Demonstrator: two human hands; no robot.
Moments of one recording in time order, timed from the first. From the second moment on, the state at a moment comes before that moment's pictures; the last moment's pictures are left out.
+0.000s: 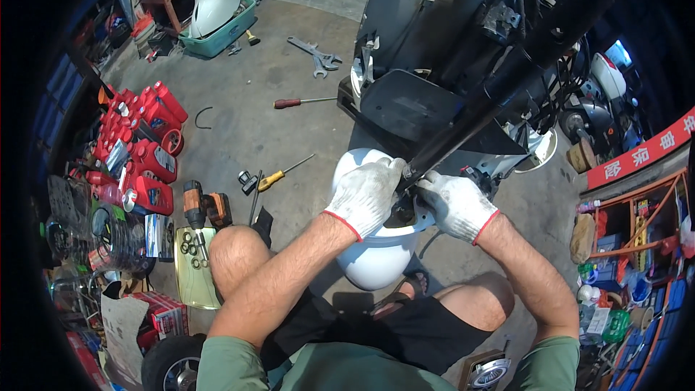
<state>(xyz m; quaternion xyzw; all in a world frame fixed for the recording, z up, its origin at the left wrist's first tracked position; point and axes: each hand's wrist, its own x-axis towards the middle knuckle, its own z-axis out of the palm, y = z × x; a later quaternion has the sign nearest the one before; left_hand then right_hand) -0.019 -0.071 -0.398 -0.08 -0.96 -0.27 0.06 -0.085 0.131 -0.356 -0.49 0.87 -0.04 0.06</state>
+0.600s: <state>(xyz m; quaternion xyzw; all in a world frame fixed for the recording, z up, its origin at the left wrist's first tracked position) -0.020 -0.070 -0.419 -0.12 -0.95 -0.28 0.12 -0.086 0.130 -0.358 -0.46 0.88 -0.05 0.07</state>
